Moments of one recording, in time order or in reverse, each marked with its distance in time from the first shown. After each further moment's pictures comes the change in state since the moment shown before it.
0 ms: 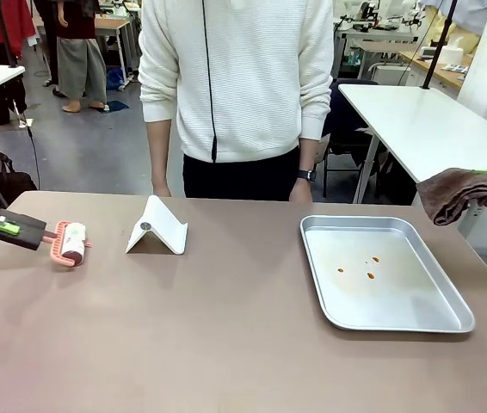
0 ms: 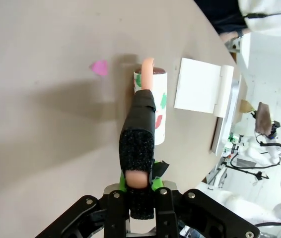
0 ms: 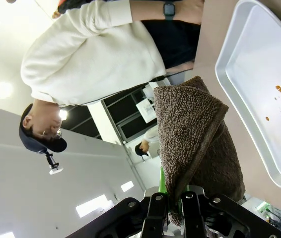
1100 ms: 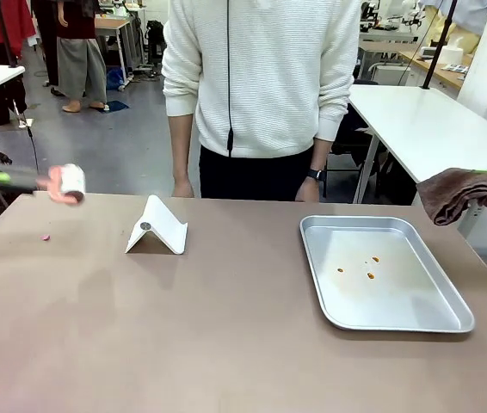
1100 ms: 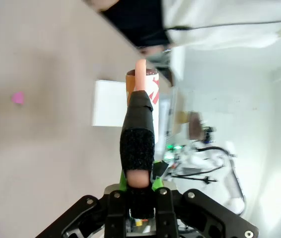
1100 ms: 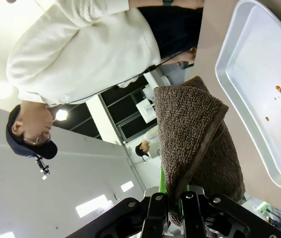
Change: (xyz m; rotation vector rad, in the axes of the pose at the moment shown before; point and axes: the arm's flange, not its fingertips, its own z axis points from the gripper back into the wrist) left arm -0.001 -0.033 0.062 -0.360 -0.124 0.017; right arm 0.000 0.000 0.000 0.000 0.000 0.000
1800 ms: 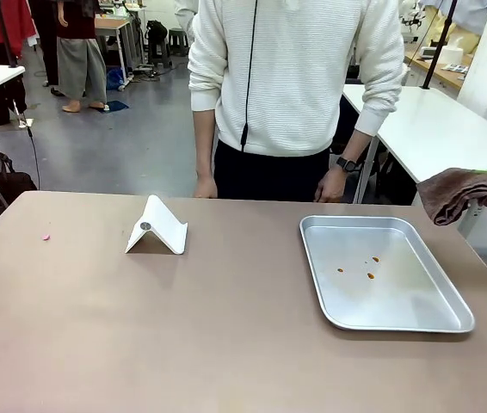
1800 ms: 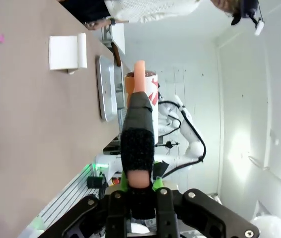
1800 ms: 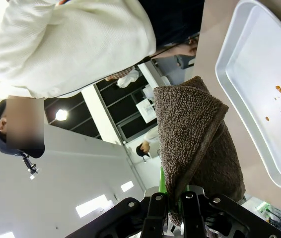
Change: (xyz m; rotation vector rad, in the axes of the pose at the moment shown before) left arm -0.097 0.022 0.153 -0.253 0.117 -0.071; right arm 0.000 0.000 0.000 0.000 0.000 0.000
